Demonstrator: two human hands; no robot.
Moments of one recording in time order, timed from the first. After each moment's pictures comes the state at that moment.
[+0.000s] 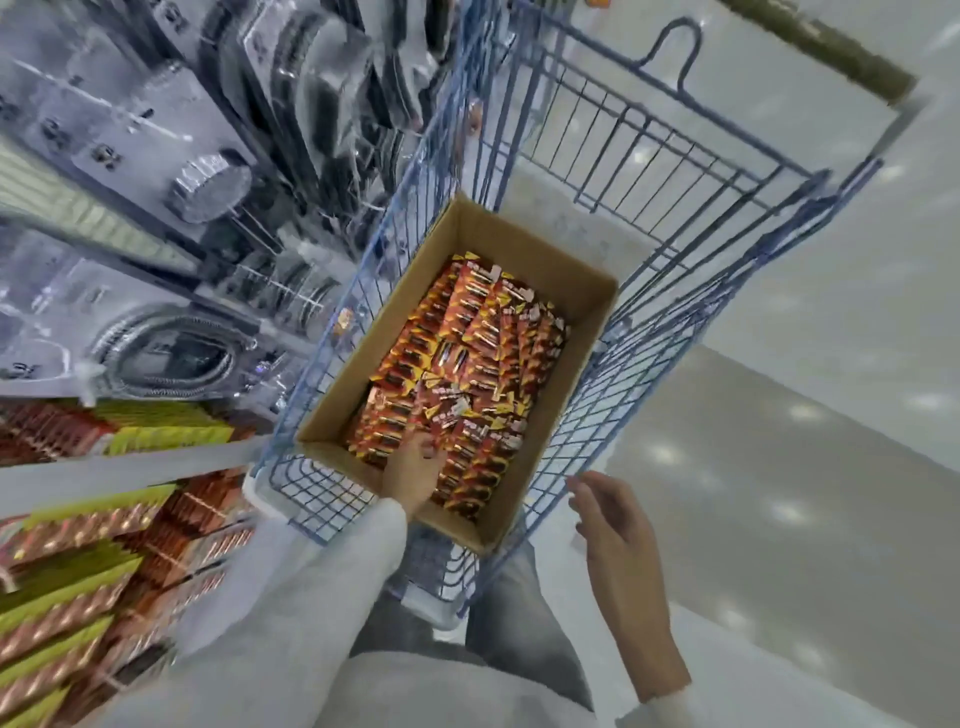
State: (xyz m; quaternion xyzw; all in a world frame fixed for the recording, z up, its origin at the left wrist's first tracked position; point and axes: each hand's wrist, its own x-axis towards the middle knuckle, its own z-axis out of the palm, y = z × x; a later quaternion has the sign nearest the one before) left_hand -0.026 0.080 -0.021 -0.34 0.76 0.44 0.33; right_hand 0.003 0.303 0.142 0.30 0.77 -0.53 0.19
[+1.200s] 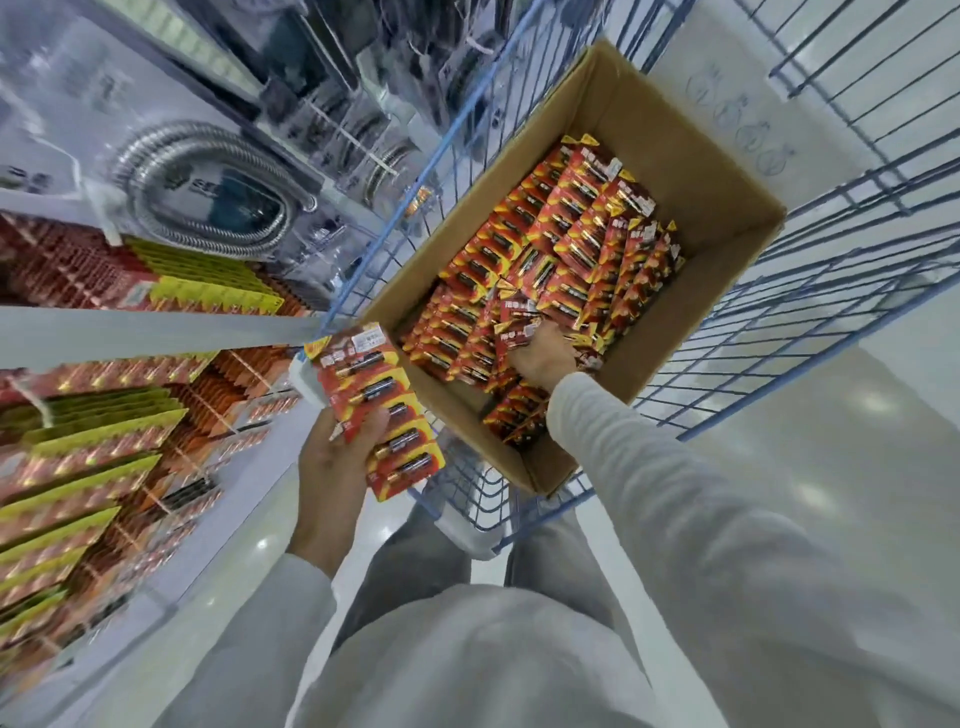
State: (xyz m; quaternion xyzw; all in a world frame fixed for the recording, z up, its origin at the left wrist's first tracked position) left_hand 0.069 0.020 0.062 -0.54 0.58 0.60 0.06; right_hand -0.114 0.179 -0.081 0.08 0.83 -0.25 0.49
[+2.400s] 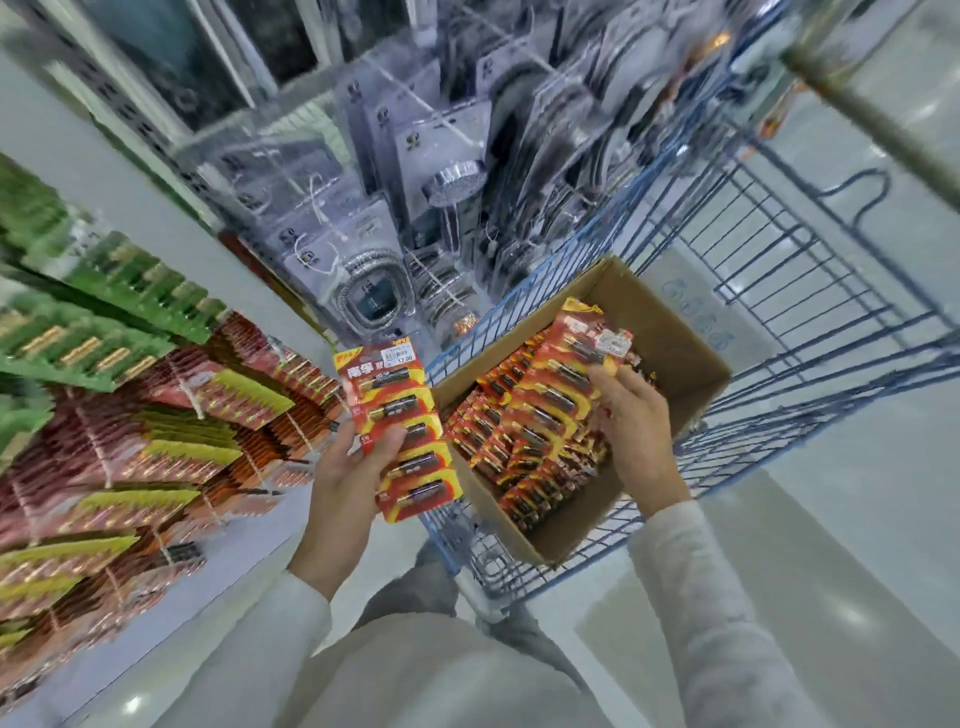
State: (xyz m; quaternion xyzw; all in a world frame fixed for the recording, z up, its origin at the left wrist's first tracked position) left_hand 0.098 -0.009 0.163 -0.44 0.55 0.71 -0.06; right_hand -0.096 0.201 0.151 0.08 0.66 -0.69 0.28
